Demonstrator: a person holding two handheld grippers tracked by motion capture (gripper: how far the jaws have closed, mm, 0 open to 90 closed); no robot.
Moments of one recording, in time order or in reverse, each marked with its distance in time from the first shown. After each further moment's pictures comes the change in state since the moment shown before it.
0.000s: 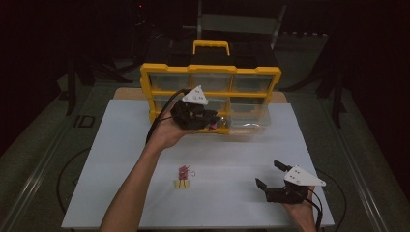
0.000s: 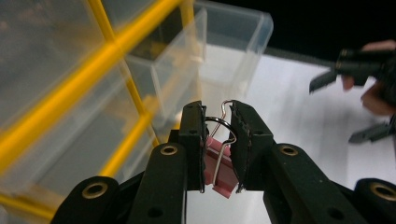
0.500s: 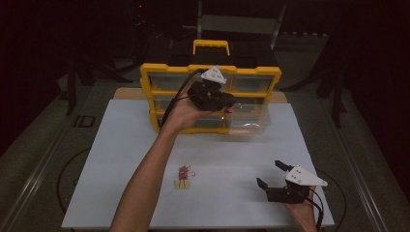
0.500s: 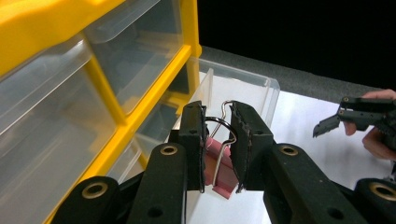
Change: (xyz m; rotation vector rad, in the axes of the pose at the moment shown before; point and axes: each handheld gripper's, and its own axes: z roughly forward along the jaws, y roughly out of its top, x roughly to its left) left arm 0.009 0.052 0.028 -0.007 -0.016 0.003; right arm -0.002 0.000 -0.002 -0.006 -0.004 0.006
